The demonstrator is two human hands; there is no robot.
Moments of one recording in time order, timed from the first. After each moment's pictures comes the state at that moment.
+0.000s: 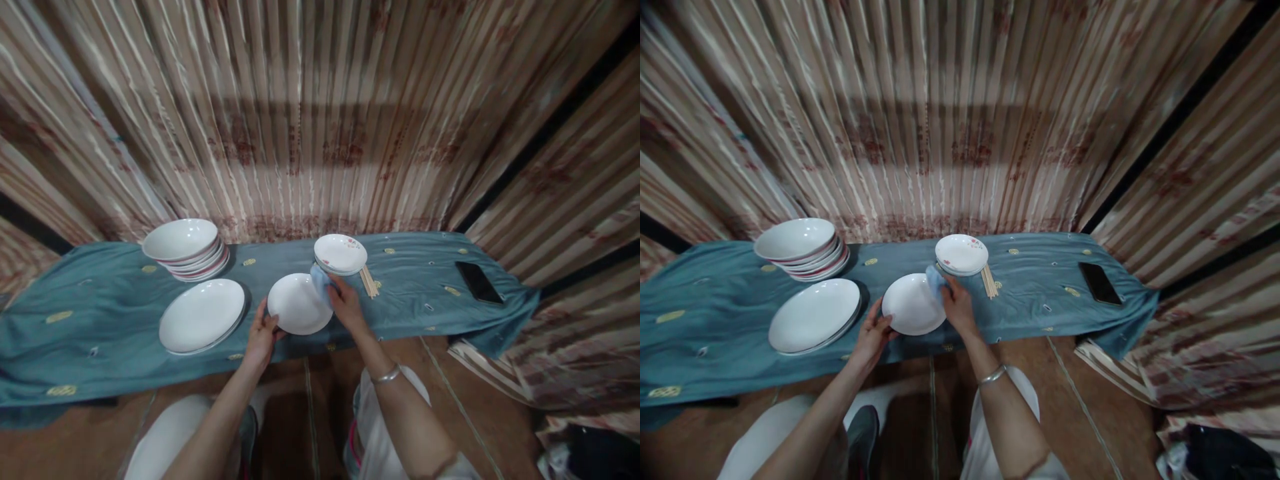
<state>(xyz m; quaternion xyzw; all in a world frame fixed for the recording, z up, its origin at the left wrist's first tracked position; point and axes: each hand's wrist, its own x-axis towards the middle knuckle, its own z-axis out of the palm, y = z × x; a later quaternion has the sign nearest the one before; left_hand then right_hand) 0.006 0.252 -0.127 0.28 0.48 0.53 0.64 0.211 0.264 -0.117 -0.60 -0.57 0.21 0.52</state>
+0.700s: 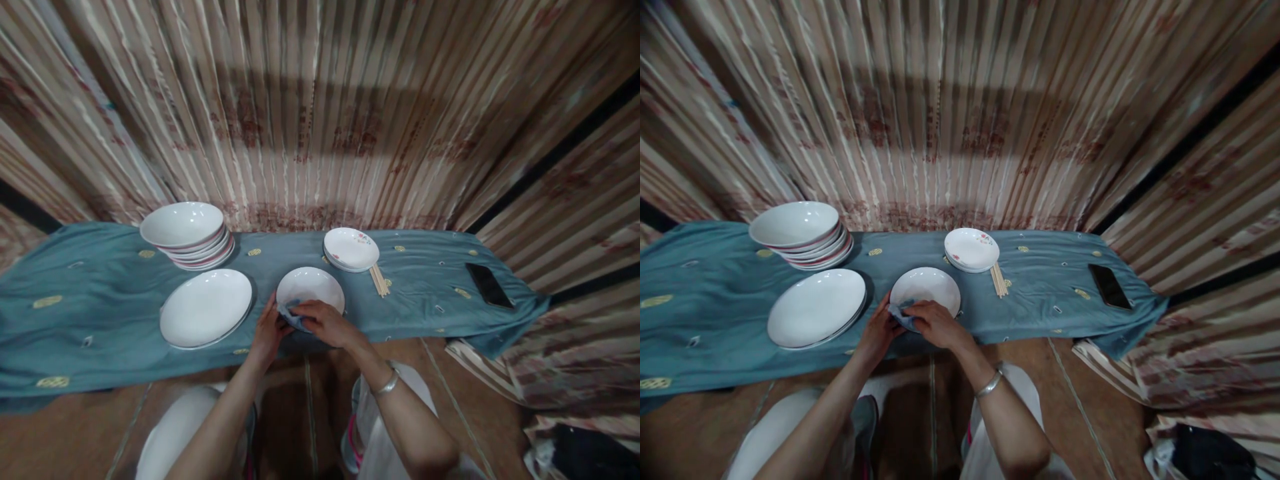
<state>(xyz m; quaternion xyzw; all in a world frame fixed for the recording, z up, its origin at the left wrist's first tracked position) -0.002 0.255 -0.130 0.25 0.43 0.50 0.71 0.161 0.249 -0.112 -0.44 -0.81 0.28 0.27</state>
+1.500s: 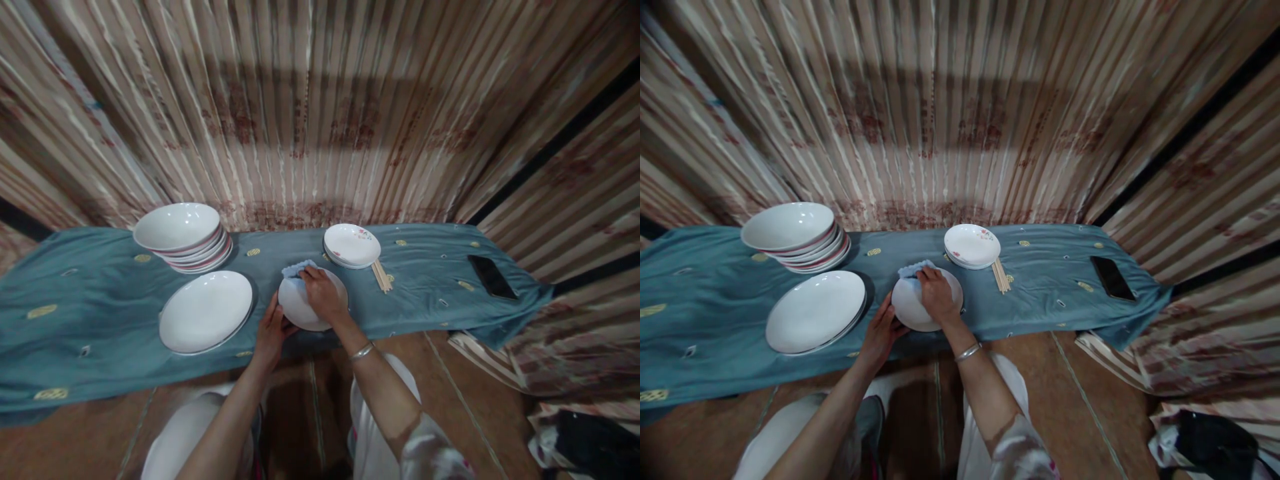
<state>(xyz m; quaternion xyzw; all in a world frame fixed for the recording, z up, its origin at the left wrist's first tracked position) 0.001 0.256 -0.135 0.28 0.45 0.50 0.68 0.151 0.306 -0.125 -0.58 -0.78 0.05 0.20</state>
